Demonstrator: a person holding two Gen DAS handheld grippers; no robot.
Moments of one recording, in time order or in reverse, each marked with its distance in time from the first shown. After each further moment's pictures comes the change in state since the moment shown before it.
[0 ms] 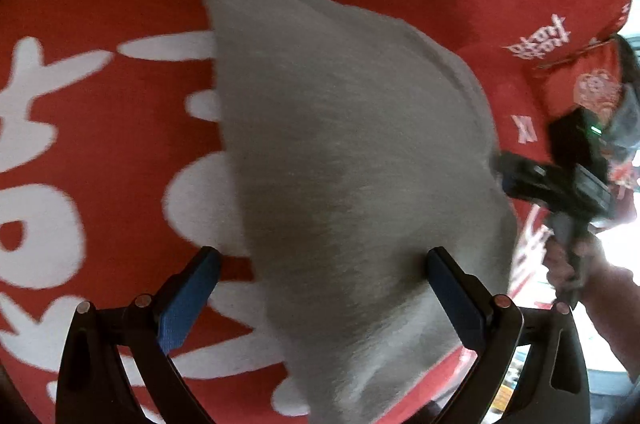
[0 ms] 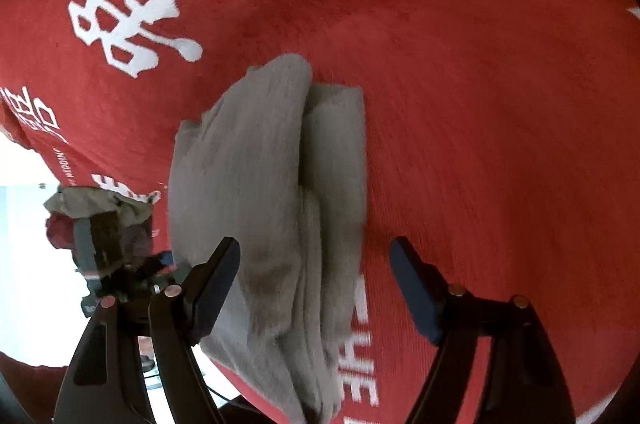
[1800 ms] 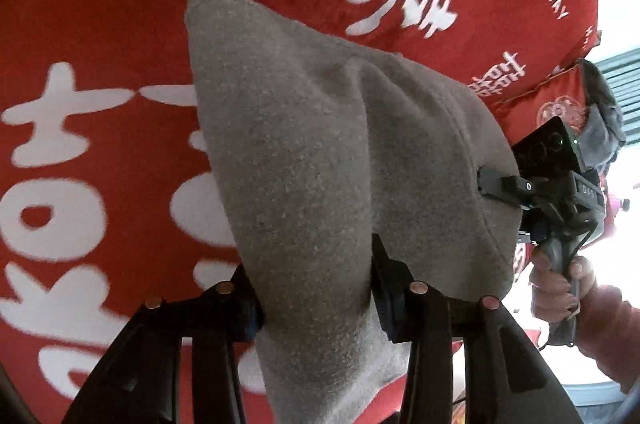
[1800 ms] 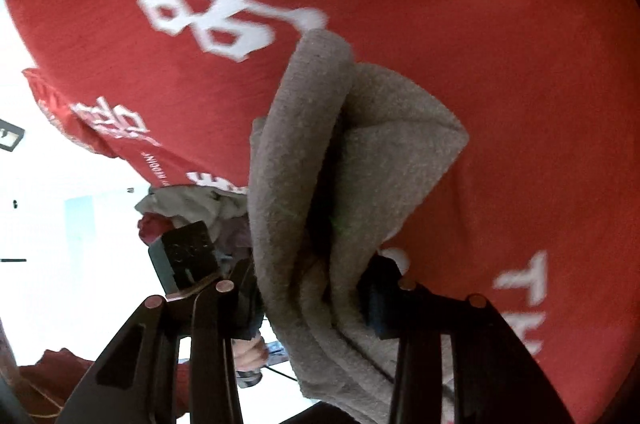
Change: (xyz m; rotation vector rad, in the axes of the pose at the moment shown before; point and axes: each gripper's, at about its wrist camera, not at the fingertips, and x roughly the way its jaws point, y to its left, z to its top) left arm -0.106 0.018 -0.042 -0.017 -0.174 -0.040; right arm -0.007 0.060 -0.022 0.081 0.054 0.353
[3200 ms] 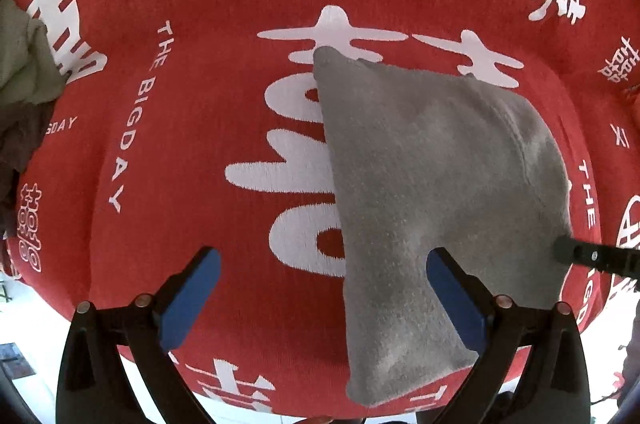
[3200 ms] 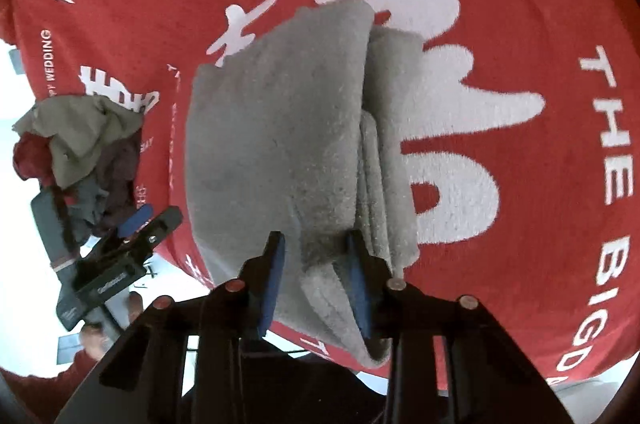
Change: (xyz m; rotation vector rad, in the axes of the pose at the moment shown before) left arm -0.079 0.082 -0.105 -0.077 -0.043 0.590; right arm 0.122 0.062 -0.149 -0.137 0.081 -0.510
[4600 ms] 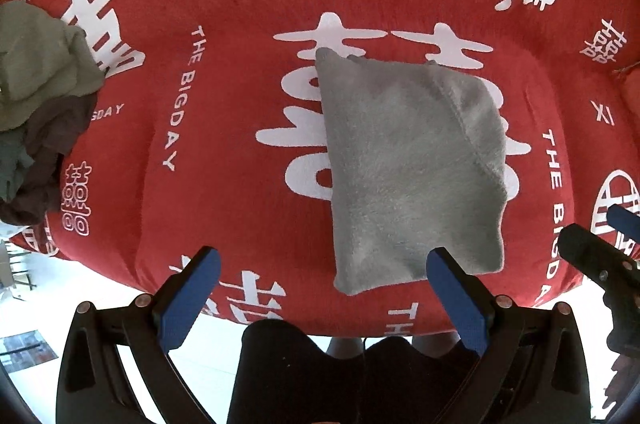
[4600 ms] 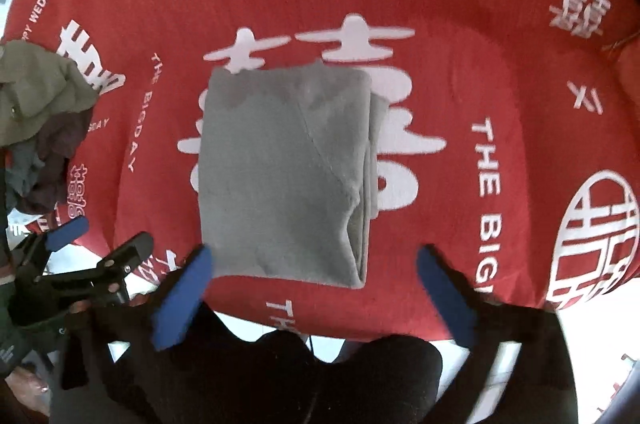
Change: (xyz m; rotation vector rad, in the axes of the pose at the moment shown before) left arm -0.110 -0.026 -0.026 0.009 0.084 0.082; right arm -0.084 0.125 -0.057 -0.175 -0.128 -0.454
